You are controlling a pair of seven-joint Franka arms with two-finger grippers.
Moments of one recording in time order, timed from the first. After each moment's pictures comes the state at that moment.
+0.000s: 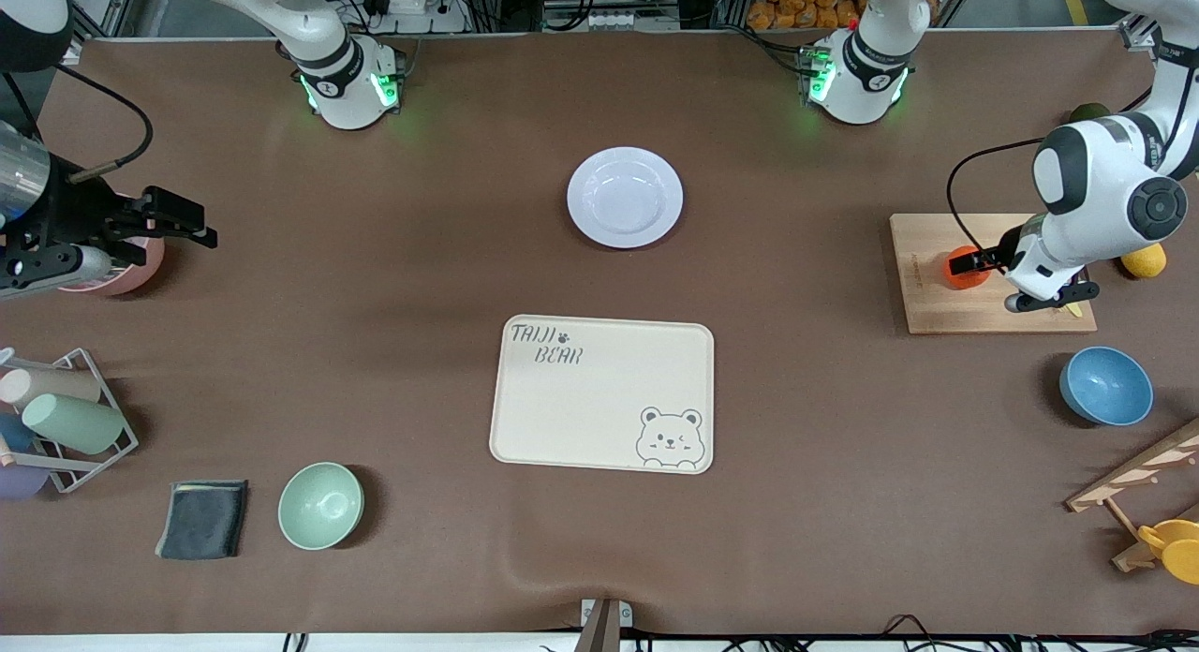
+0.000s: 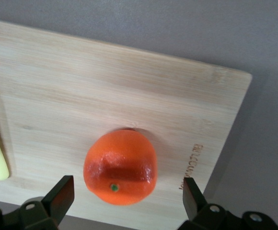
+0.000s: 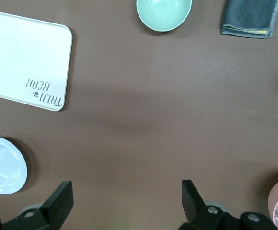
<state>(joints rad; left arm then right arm) 0.29 0.16 -0.04 -2.36 0.10 2.31 -0.02 0.13 0.07 -0.14 -1.56 0.16 1.53 -0.17</state>
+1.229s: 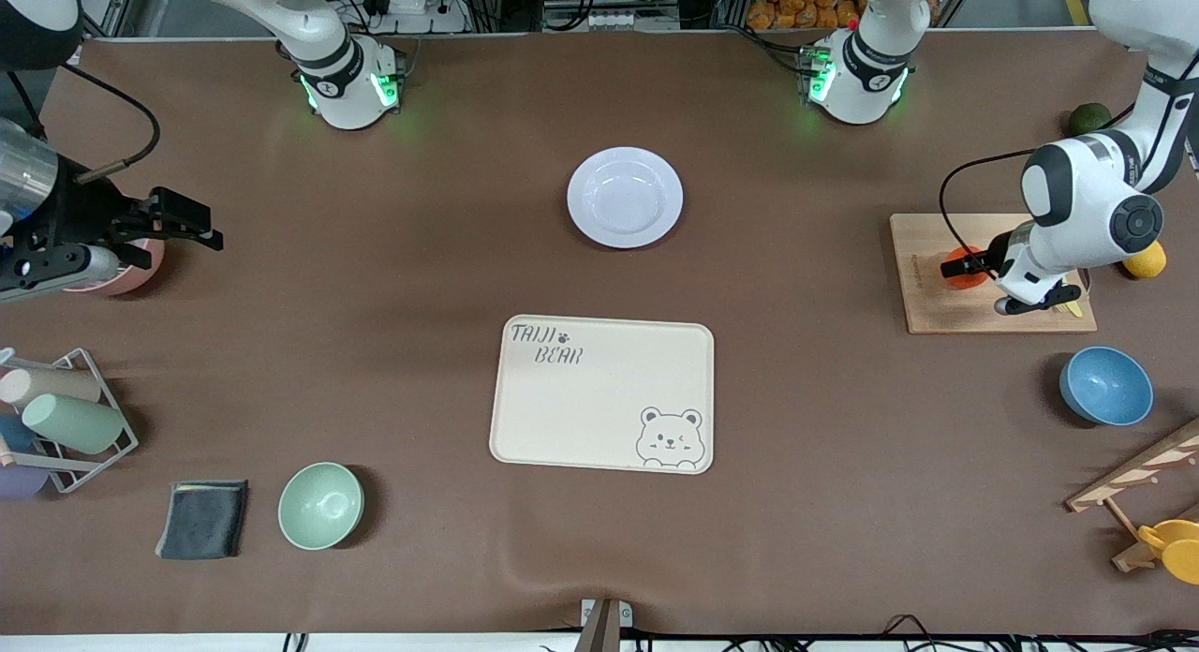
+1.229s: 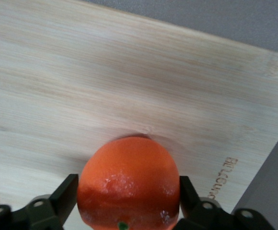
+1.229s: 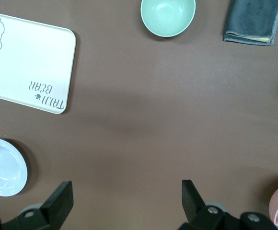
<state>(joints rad) 0.33 0.26 -0.04 -2.38 0.10 2.38 -0.02 0.14 0.07 -0.13 -1.56 0.16 1.55 -0.17</state>
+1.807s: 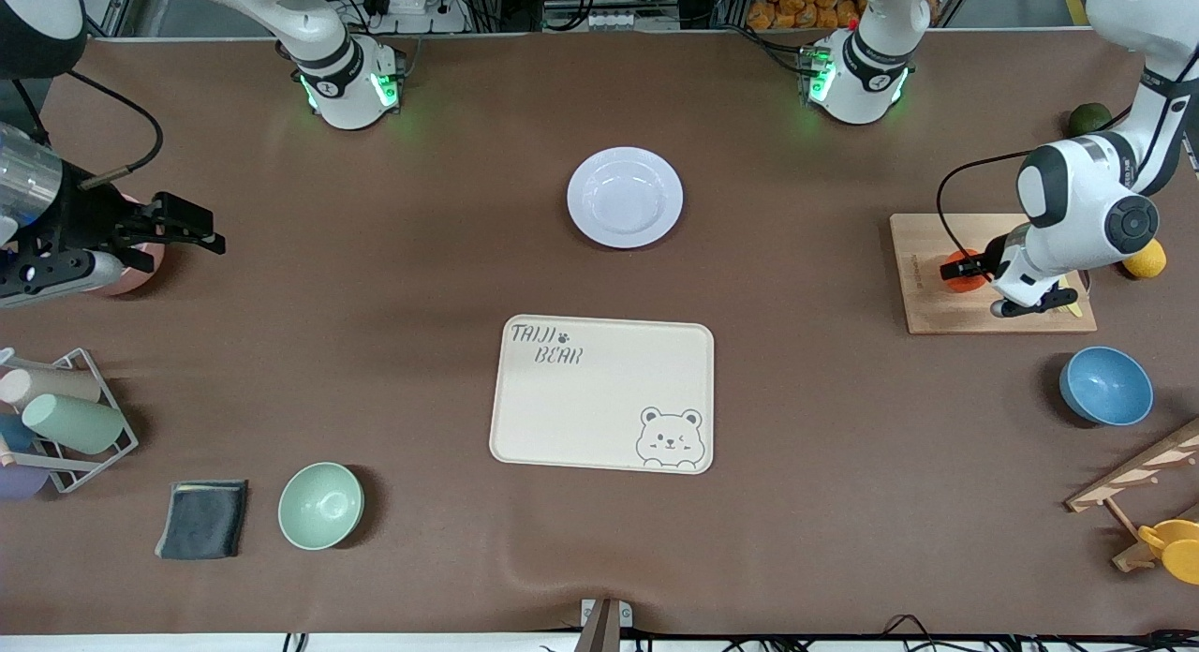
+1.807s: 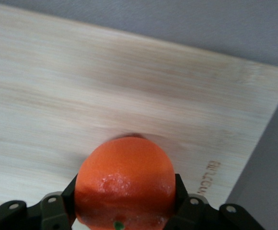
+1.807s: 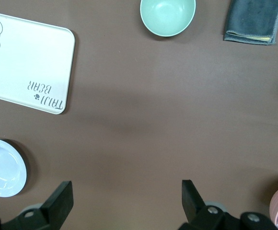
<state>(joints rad) 0.33 0.25 -0.08 -2.38 0.10 2.39 -0.02 0.14 0.08 -0.13 -1.56 0.16 1.55 -0.17</state>
